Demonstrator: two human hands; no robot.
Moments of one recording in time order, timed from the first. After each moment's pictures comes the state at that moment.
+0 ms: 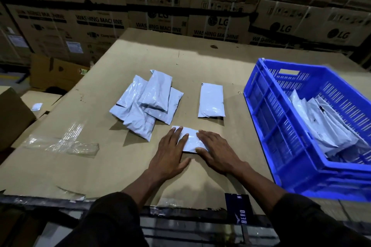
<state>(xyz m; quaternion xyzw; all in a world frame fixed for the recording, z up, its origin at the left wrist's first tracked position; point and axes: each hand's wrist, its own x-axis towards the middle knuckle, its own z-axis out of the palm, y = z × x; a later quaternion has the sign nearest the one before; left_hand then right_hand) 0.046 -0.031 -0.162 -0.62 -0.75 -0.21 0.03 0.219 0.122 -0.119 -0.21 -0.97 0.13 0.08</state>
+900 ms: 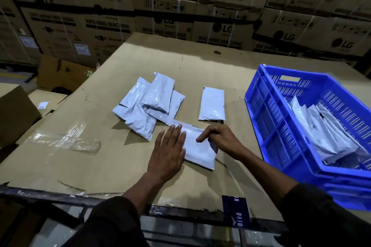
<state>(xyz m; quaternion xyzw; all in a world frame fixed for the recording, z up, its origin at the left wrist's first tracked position) 0.058 -0.039 -0.155 -0.58 -0.76 -0.22 0.20 0.208 0.129 -0.045 -0.22 -0.84 0.46 0.16</state>
